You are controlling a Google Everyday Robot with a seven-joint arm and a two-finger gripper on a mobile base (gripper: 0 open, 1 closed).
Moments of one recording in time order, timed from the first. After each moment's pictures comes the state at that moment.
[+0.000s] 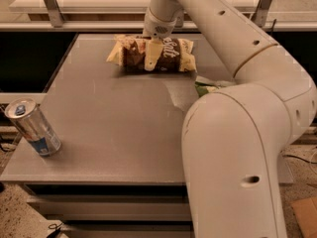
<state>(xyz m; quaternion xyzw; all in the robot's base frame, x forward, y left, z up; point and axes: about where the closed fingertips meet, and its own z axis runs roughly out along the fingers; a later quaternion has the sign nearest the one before) 0.754 0.024 0.865 -0.73 0.65 0.02 0.22</state>
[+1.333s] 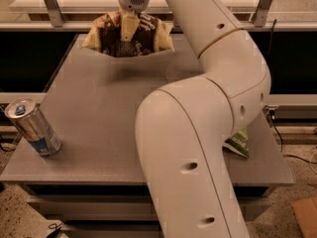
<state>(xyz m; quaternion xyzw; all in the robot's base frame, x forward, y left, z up) 0.744 0.086 0.939 -0.76 0.62 0.01 0.22</state>
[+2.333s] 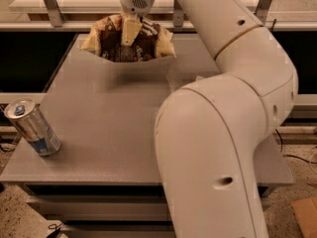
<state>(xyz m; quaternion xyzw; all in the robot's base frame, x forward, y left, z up) 0.719 0.083 0.939 -0.75 0.62 0.04 0.22</state>
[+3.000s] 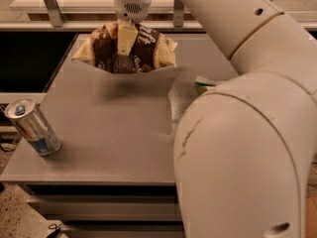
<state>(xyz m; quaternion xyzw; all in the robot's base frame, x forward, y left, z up) 0.663 0.088 0.940 -0.73 0.66 0.04 0.17</state>
